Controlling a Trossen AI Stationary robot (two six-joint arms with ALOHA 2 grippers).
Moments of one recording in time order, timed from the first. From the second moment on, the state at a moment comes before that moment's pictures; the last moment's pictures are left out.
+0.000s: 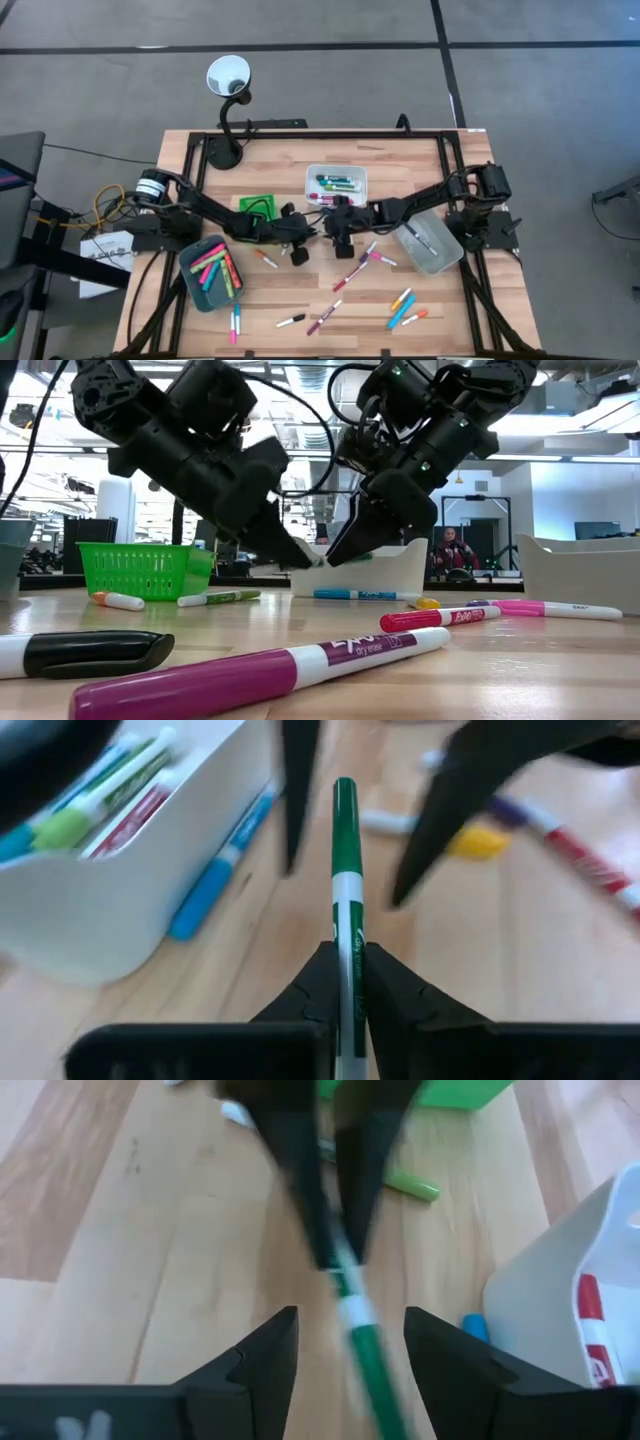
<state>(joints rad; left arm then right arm) -0.20 1.77 0.67 0.49 -0.35 -0.22 0.08 1.82 0.95 0.08 0.10 -0.15</state>
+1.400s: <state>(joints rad) -0.17 1.42 0.67 0.51 -0.37 0.02 0.23 1.52 1.12 -0.73 0.27 0.15</state>
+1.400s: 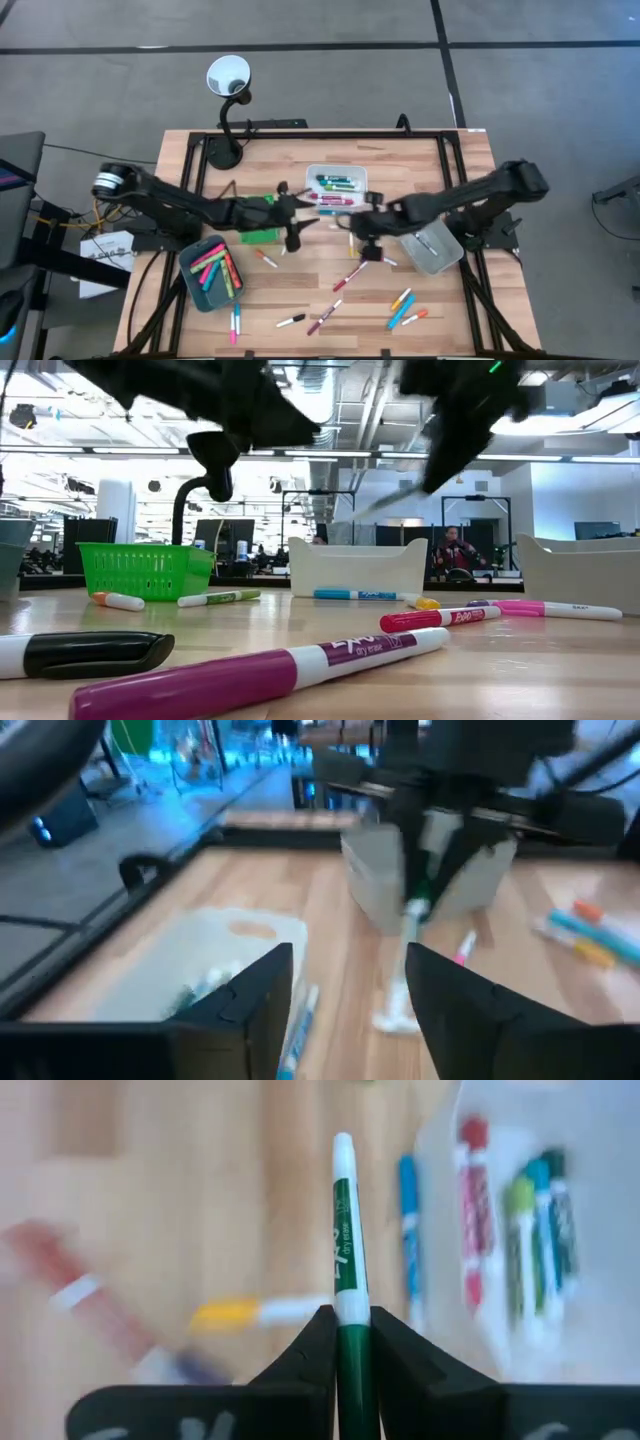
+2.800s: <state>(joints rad) -0.27 1.56 0.67 0.44 -0.23 -0.18 0.60 1.29 0.67 -0.94 0.22 1.36</state>
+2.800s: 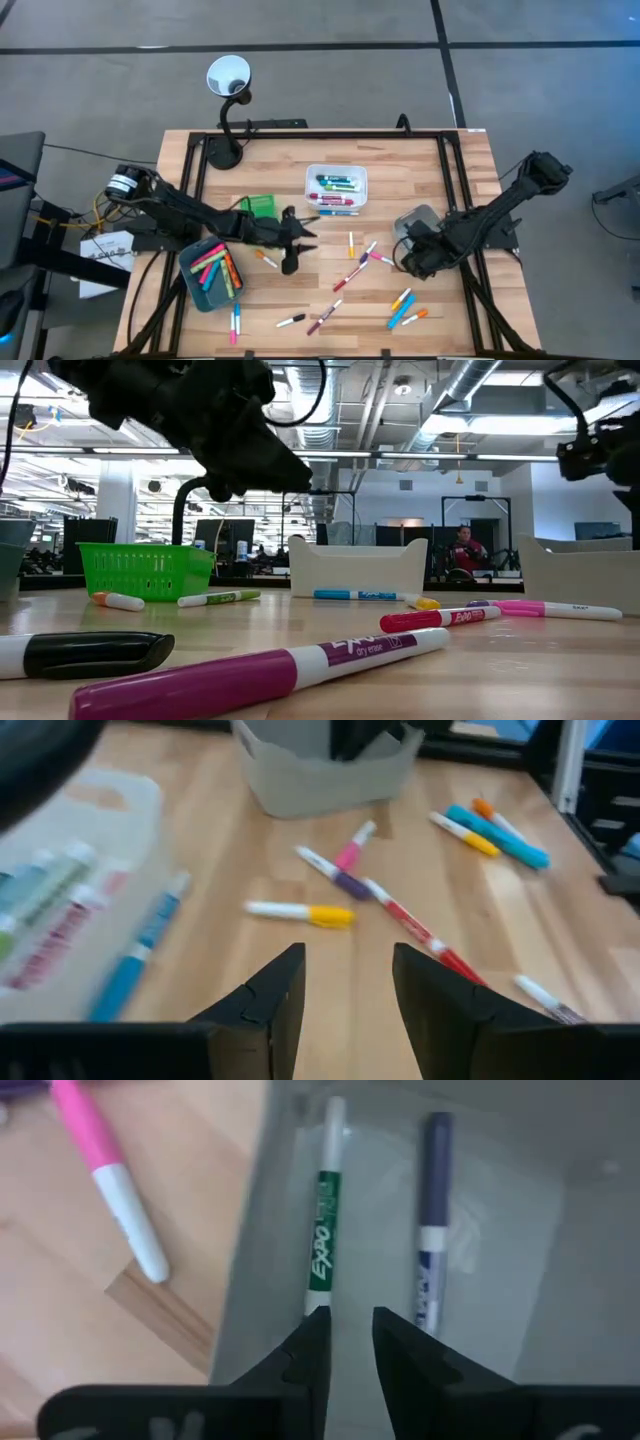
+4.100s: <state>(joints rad) -0.37 1.46 0.52 0.63 -0.37 -0.27 0.46 1.85 0.91 -0.08 0.21 0.21</state>
